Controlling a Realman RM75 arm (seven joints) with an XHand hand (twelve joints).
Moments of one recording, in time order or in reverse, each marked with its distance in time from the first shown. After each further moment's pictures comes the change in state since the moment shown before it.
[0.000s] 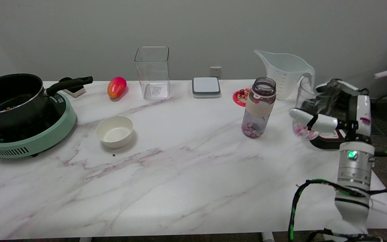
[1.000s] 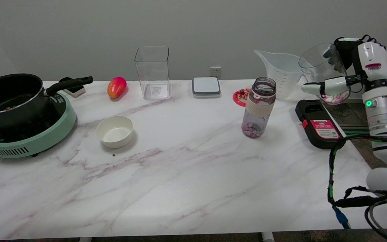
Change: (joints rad) arm 0.018 0.163 0.473 0.024 -0.260 -0.558 -0.192
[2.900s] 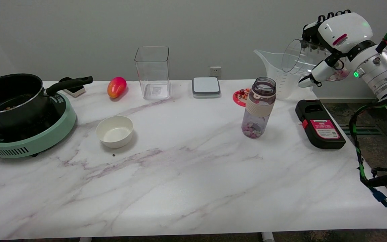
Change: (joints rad) arm 0.023 0.254 0.155 0.135 -0.412 -0.478 0.032
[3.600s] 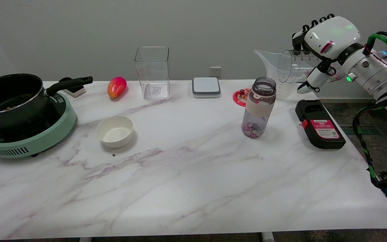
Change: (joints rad) arm -0.051 0.080 -0.011 0.027 -0.142 -0.018 0.035
